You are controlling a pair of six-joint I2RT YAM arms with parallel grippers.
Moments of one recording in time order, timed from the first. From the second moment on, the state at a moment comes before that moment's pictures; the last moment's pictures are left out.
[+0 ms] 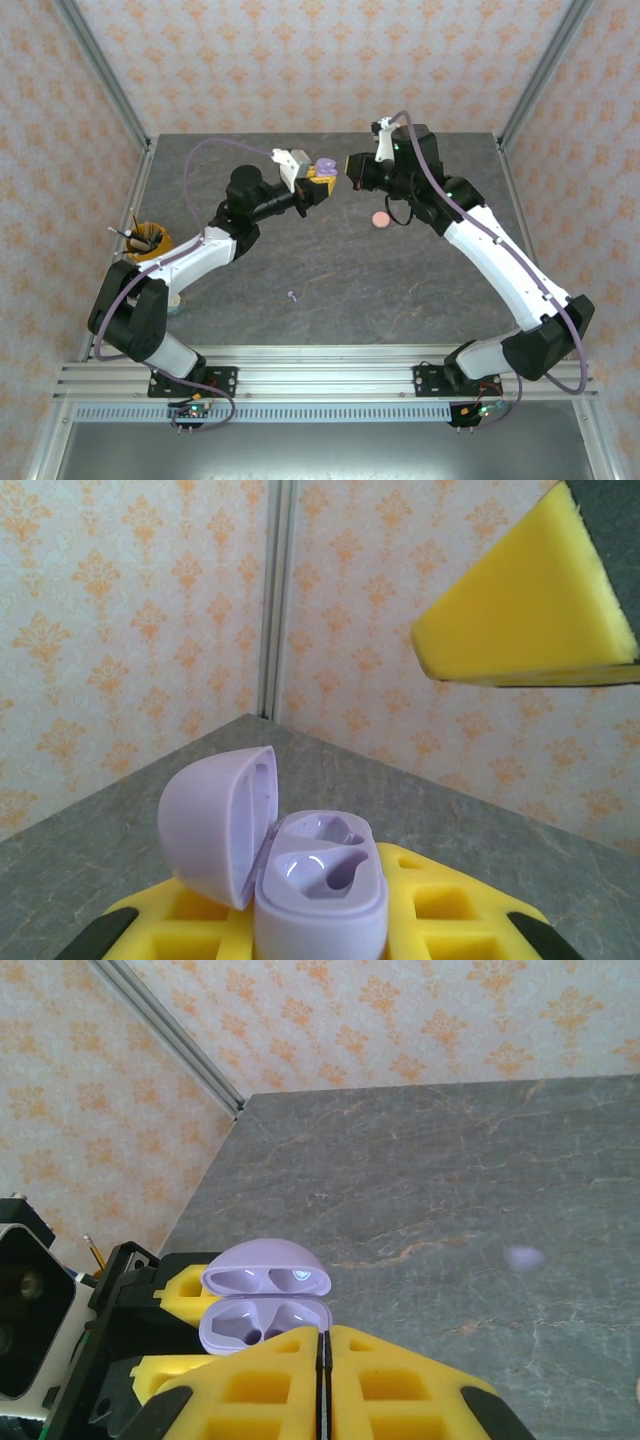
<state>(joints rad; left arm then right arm) -0.44 1.53 0.99 0.55 0.56 -0.12 0.56 1.39 1.51 -0.55 -0.13 0.45</state>
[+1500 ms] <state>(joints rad) -0.43 1.40 0.79 0.55 0.21 -0.12 0.42 1.99 1.63 -0.76 -0.12 0.56</state>
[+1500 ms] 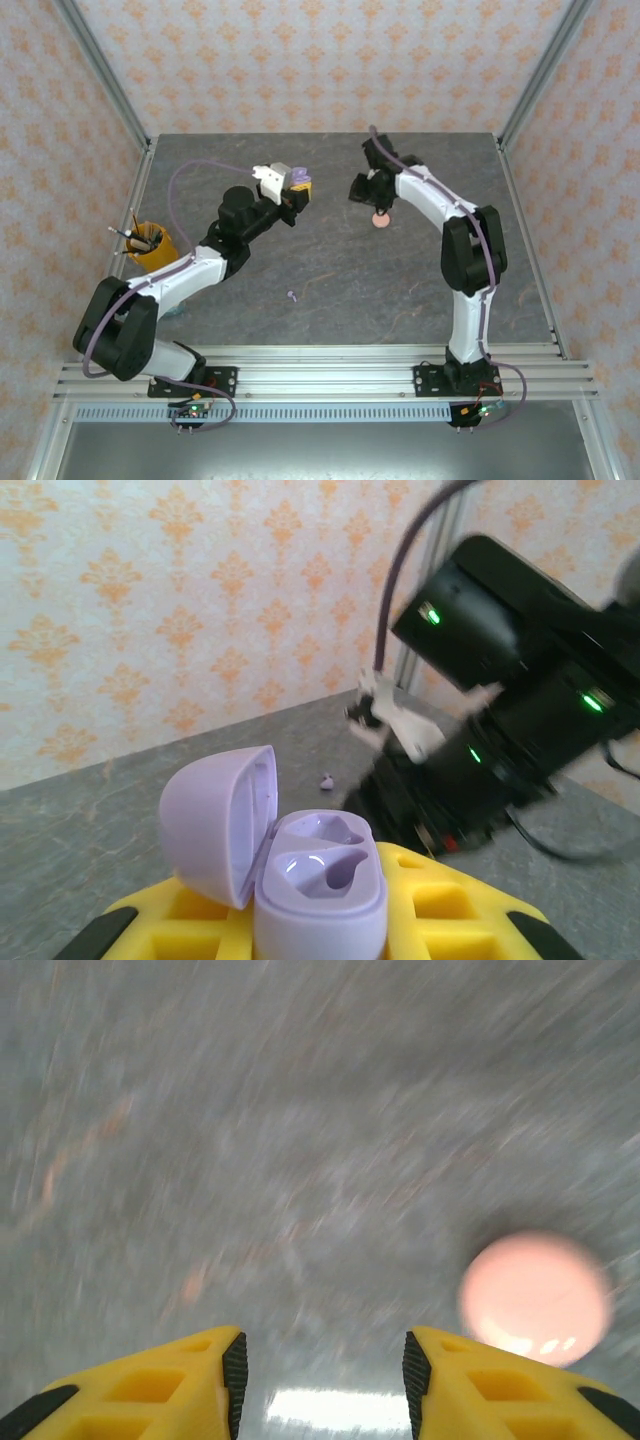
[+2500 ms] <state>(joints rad) -0.14 1.23 0.74 0.55 0.05 -0.16 1.02 2.11 1.60 -0.85 -0.09 0.41</state>
